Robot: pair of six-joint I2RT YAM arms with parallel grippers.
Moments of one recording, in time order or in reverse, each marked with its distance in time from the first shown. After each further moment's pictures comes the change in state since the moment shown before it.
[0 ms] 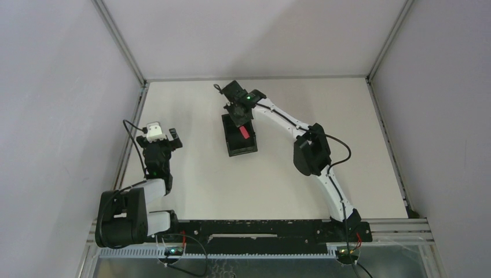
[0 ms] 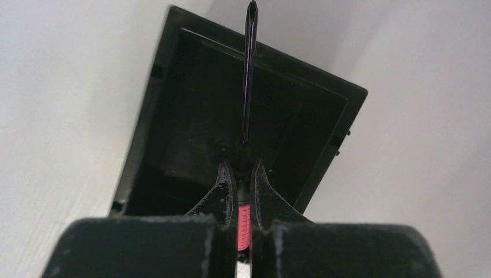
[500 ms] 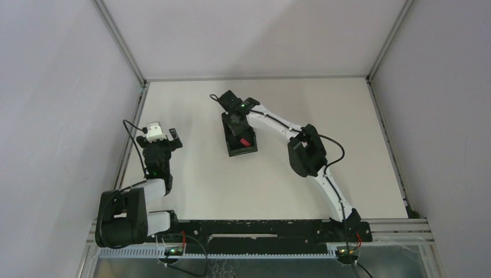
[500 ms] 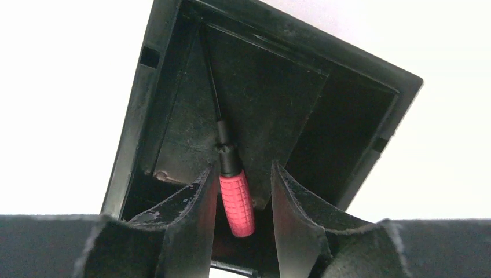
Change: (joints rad) left arm 0.000 0.000 0.000 0.000 0.000 0.000; right arm 0.033 0.057 -0.066 0.034 0.060 -0.007
